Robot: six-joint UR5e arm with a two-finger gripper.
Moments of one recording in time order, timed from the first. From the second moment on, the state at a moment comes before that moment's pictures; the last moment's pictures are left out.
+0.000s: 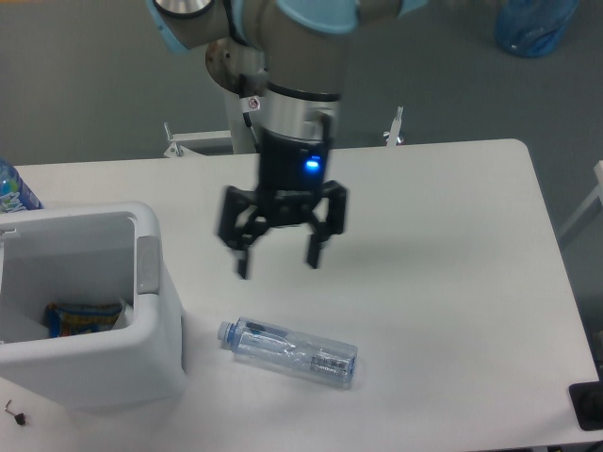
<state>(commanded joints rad) 2.49 -1.75 -1.62 -0.88 1.27 -0.22</state>
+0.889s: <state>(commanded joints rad) 2.47 -2.08 -1.54 -0.88 1.48 -0.33</state>
